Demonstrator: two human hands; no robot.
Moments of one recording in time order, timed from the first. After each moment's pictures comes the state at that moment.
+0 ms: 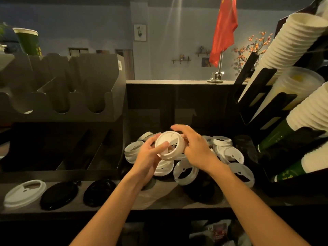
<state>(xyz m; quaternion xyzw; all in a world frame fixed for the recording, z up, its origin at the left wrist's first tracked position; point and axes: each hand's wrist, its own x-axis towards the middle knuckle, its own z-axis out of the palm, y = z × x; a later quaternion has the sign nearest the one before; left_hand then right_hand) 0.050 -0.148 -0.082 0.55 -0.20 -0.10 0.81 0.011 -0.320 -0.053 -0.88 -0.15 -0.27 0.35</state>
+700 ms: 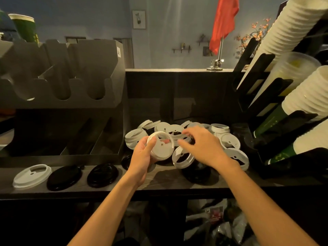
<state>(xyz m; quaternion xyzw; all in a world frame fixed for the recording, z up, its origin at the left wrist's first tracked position) 0.022 -0.134 -0.115 0.64 -0.14 -0.04 0.75 -0.032 -0.327 -0.060 -0.96 0.00 -0.22 0.17</state>
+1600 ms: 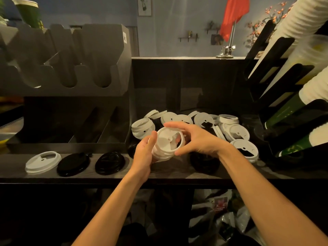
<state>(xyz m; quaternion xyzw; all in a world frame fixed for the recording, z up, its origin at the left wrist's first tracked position) 0.016 -0.121 -0.134 0.62 -0.10 -0.03 0.78 -0.015 -0.311 -0.063 -0.86 -0.20 0.03 0.47</state>
